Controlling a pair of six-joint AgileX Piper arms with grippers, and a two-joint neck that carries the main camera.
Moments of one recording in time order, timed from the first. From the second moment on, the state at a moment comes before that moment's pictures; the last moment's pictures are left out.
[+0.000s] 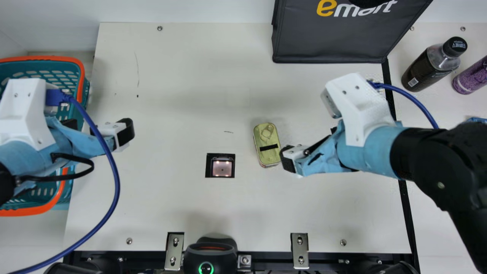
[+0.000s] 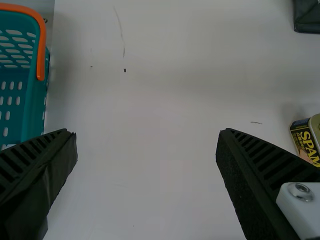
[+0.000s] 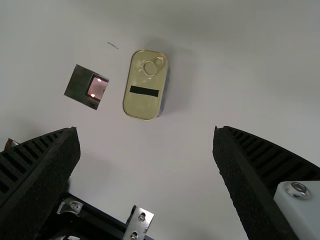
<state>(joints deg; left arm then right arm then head) -12.2 57.8 -56.1 -2.1 55.9 -10.3 22.7 69.4 -71.4 9.5 69.9 0.0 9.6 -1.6</state>
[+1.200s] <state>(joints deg) -12.2 57.8 -56.1 -2.1 55.9 -10.3 40.2 90.7 -73.7 -4.8 61.7 22.9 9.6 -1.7</state>
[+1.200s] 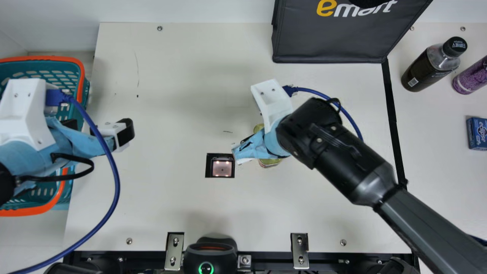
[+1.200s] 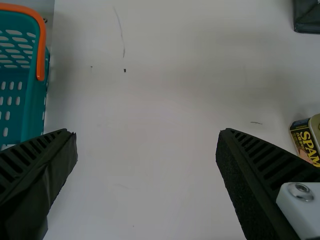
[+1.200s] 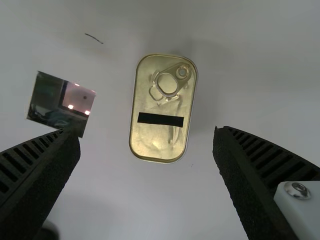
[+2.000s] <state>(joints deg) -12.2 57.8 -56.1 -2.1 55.9 -10.3 39.4 100.8 -71.7 -8.4 54.2 33.5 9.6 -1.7</state>
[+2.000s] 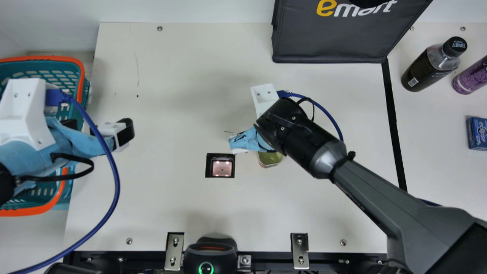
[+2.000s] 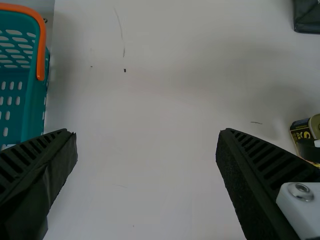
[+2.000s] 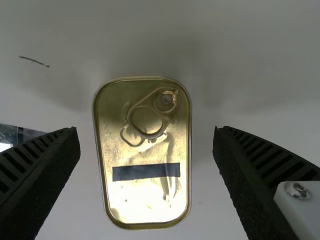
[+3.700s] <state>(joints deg) -12.2 57.8 -56.1 -2.1 55.9 -10.3 38.5 97.8 -75.4 -7.7 58.0 33.5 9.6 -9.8</state>
